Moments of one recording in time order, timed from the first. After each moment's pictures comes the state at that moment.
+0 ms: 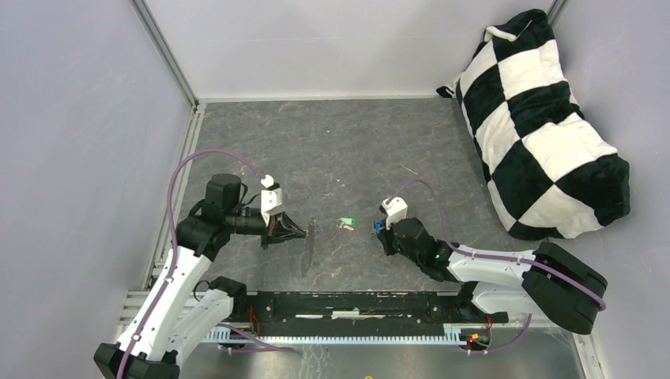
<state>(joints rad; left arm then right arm) -0.32 0.75 0.78 -0.71 1.06 0.49 0.94 1.19 0.28 0.33 0.27 0.32</state>
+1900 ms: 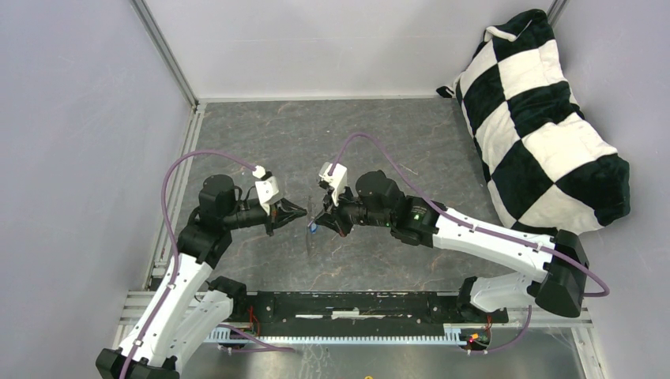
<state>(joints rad) -0.32 0.70 0.69 -0.33 0.89 0.28 1.08 1.30 1.06 -0.14 -0.18 0.13</state>
